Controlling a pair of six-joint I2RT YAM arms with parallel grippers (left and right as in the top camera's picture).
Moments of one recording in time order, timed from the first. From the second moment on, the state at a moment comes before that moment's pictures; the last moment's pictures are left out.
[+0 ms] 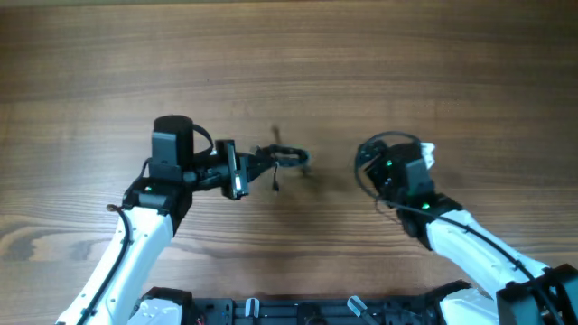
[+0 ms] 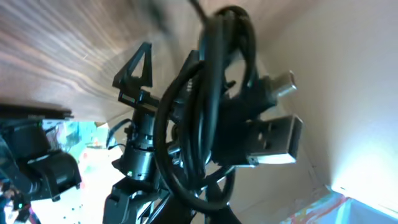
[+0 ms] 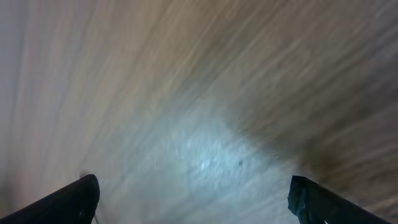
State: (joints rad) left arm -0.16 1.20 0.67 -0.19 0.96 -1.97; right arm 0.32 1.34 0.43 0.09 0.02 1.20
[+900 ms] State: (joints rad) left arm -0.29 1.20 0.67 -0.21 1.08 -0.33; right arm 0.28 1.20 0.42 0.40 -0.83 0.36
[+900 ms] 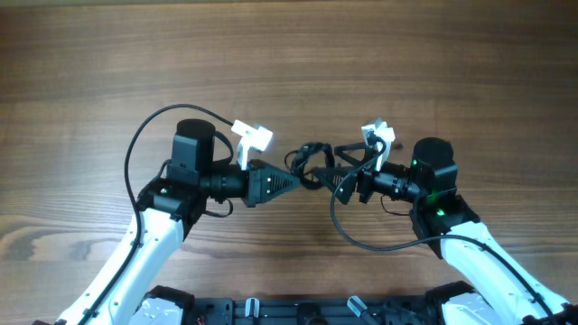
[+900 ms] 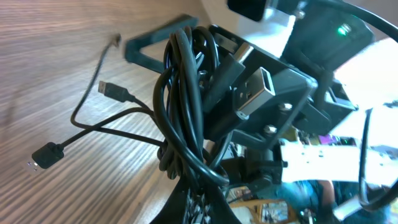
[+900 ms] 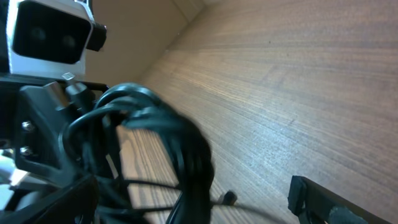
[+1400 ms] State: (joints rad) left arm -0.39 1.20 0.67 -0.20 0.74 -0.65; right arm 0.28 1.20 0.42 0.29 -0.53 0.82
